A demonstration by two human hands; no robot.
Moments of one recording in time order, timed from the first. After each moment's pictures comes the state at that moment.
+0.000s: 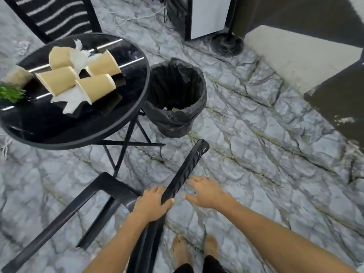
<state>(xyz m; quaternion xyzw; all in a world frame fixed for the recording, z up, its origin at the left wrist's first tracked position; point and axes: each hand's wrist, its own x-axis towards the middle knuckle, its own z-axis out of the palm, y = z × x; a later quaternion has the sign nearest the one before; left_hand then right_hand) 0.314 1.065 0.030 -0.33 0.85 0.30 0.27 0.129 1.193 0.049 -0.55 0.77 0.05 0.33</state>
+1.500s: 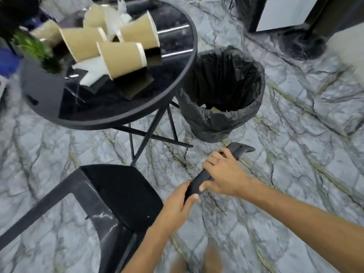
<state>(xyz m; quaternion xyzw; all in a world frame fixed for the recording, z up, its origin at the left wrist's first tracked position) 0.251 1.057 -0.061 -0.41 0.75 0.52 -0.04 0.026 1.066 -0.034 -0.80 0.60 -0.01 0.02</state>
